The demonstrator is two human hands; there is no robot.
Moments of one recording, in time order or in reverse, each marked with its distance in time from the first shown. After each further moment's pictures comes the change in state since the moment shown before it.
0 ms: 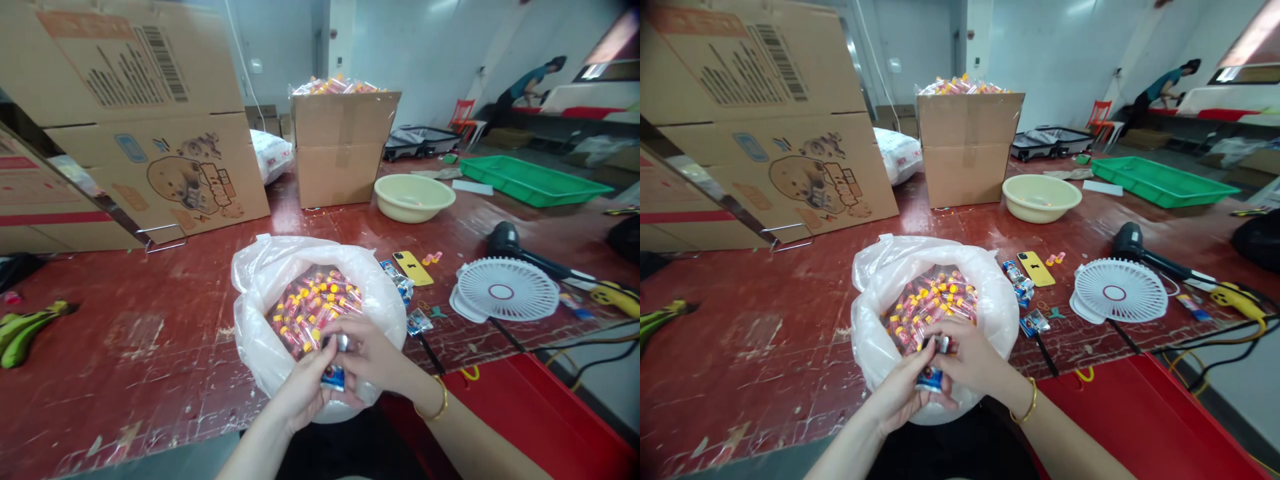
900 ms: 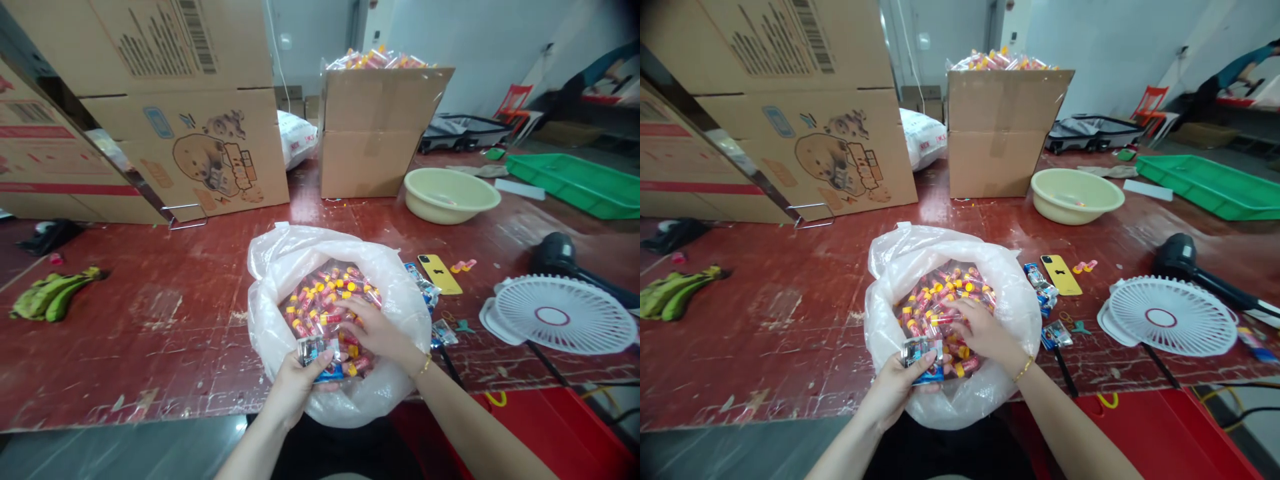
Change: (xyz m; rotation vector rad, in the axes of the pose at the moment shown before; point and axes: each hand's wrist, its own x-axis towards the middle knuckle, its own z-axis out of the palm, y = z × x) left_hand -0.002 -0.010 -0.034 0.060 0.409 0.139; right_hand 0.041 0.078 0.003 -0.192 -0.073 -0.064
